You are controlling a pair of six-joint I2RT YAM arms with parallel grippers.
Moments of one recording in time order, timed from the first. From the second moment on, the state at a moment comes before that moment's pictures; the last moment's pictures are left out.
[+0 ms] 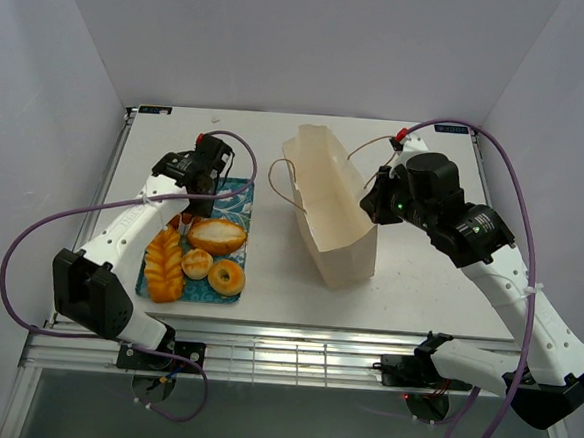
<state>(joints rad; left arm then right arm) -0.40 1.45 1.36 -1.08 -0.47 -0.20 0.64 1.10 1.36 -0.81 0.03 0.36</state>
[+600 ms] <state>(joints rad) -0.48 1.48 1.35 -1.10 -0.55 -0.24 0.64 1.09 1.34 -0.79 0.03 0.37</state>
